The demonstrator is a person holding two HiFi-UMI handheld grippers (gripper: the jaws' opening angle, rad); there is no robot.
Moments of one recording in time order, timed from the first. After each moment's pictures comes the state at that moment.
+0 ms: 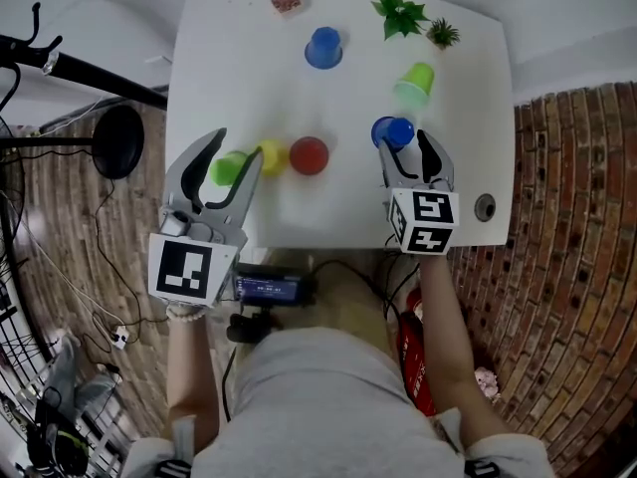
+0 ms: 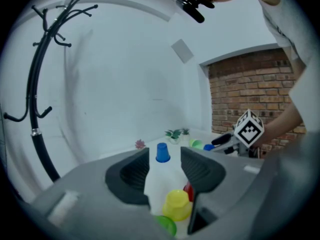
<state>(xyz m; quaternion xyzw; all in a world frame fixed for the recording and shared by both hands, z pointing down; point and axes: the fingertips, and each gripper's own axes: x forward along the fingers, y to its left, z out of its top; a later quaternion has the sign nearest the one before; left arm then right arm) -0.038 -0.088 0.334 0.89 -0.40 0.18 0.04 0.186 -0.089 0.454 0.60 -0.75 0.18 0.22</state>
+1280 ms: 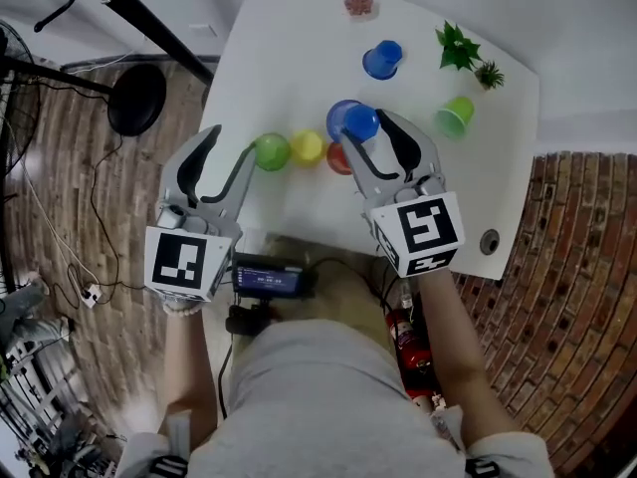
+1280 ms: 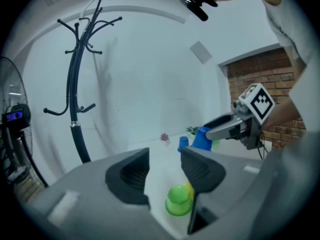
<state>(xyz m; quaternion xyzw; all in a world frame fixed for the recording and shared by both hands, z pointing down) -0.126 -0.066 0.329 0.84 -0.51 0.16 0.06 0.013 -0.100 0.347 0.39 -0.90 0.07 0.18</state>
